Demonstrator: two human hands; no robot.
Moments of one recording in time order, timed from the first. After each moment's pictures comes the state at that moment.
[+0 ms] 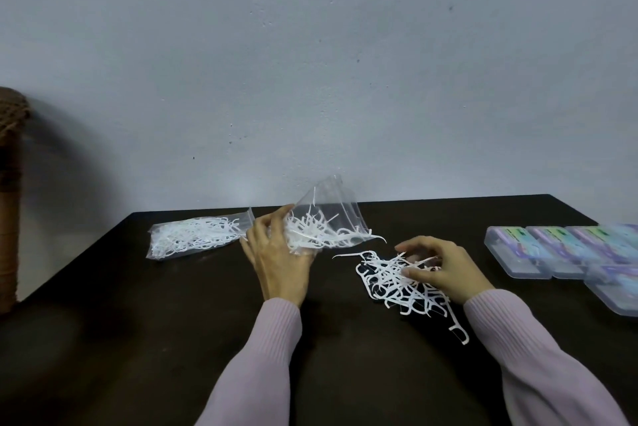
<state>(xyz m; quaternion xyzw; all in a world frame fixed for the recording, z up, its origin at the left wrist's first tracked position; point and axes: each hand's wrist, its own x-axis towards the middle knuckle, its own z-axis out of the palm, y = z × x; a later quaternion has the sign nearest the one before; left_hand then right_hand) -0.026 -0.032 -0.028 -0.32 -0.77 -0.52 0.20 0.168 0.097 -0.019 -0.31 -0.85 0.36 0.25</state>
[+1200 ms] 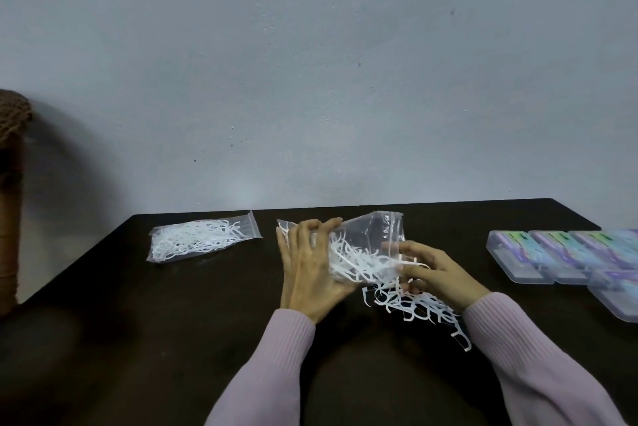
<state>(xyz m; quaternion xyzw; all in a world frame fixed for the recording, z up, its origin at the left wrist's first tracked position) -0.013 -0.024 -0.044 -0.53 -0.73 -0.37 0.24 0.158 0.088 -0.017 -0.23 -0.75 0.59 0.21</state>
